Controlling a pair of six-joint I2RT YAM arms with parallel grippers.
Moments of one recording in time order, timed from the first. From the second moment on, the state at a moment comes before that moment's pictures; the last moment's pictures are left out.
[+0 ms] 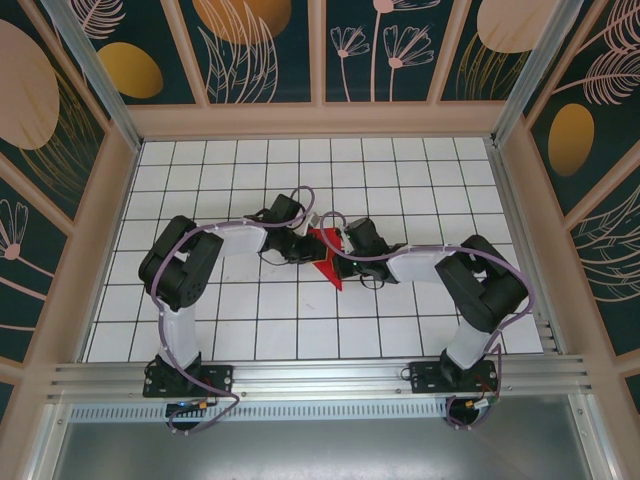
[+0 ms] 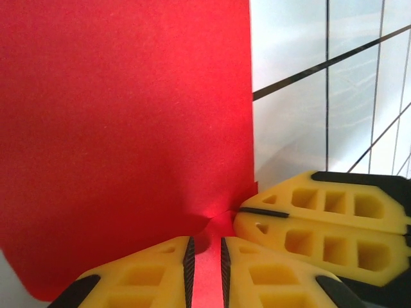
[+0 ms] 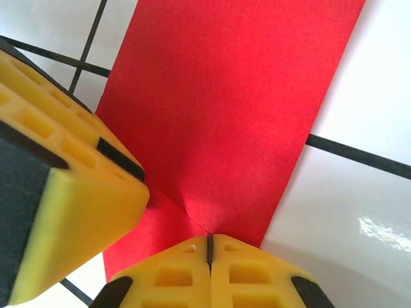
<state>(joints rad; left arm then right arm) -0.57 1.95 1.09 -0.18 0.61 -0.59 0.70 1.72 0.76 0.05 -0.15 0.39</state>
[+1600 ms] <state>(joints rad) -0.57 1.96 1.05 -0.13 0.59 -0.61 0.79 1.58 0.73 -0.13 -0.33 0.50</state>
